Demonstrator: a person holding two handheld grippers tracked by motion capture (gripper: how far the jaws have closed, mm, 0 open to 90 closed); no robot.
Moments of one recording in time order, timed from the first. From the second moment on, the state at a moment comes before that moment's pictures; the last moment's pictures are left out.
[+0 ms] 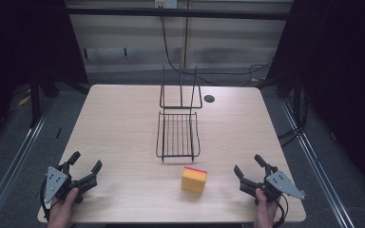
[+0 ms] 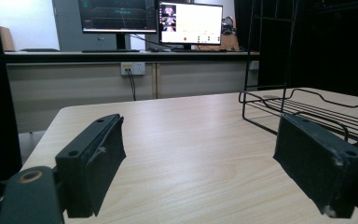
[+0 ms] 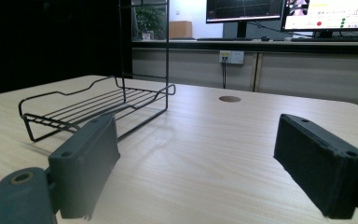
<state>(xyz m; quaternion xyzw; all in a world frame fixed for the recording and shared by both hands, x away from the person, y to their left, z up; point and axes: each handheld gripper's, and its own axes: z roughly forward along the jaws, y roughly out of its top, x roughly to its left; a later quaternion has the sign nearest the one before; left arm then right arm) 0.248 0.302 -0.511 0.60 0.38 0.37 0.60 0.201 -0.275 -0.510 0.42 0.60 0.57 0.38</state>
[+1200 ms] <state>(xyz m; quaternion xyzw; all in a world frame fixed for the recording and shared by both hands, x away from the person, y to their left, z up) 0.248 0.302 -0.511 0.60 0.38 0.37 0.60 0.205 -0.268 -0.498 0.40 0.69 0.57 0.21</state>
